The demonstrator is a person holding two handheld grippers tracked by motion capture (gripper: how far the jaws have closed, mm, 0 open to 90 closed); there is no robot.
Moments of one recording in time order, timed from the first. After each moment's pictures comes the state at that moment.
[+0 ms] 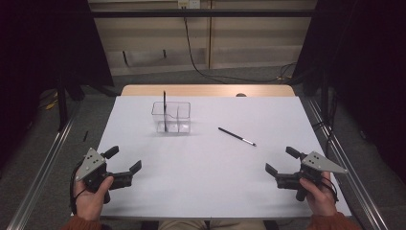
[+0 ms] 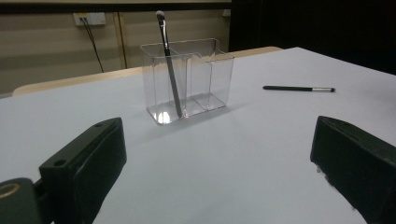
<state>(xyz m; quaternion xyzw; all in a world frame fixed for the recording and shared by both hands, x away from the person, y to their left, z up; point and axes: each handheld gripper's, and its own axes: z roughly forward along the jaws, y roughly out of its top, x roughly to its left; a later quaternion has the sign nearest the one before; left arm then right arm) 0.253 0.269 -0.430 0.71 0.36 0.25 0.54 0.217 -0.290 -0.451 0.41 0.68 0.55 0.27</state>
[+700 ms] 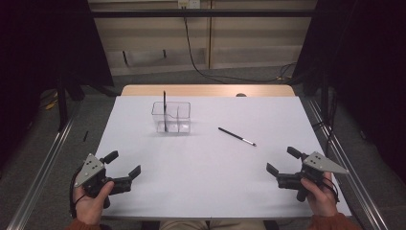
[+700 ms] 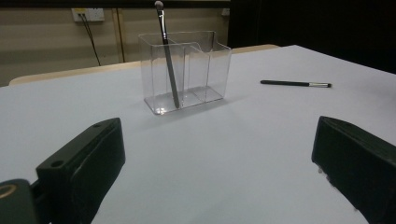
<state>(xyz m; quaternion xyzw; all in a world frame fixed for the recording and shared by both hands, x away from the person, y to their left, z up) 0.246 0.272 -0.439 0.71 0.37 0.24 0.55 0.215 -0.293 -0.450 0.42 0.67 0.55 0.27</state>
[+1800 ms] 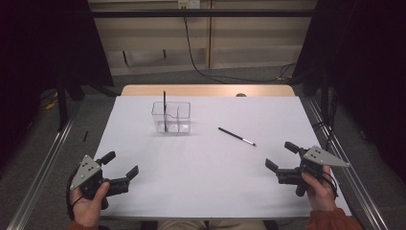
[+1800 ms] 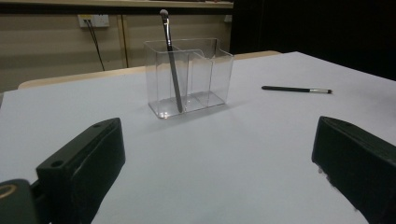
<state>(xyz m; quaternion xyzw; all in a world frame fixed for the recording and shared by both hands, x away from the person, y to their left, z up) 0.240 0.277 -0.436 0.70 0.37 0.25 0.56 0.227 -0.290 -0.437 0.40 0.68 0.56 0.26</state>
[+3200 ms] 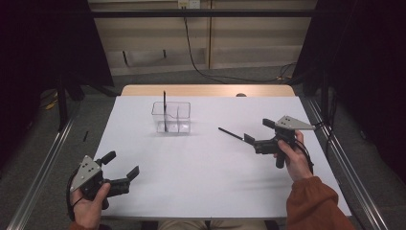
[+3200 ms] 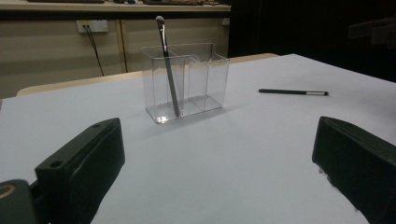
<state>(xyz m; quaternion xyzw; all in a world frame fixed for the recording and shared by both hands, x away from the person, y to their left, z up) 0.238 0.273 -0.434 0.70 0.36 0.25 0.56 0.315 -0.249 -0.420 0.39 0.71 0.54 0.23</state>
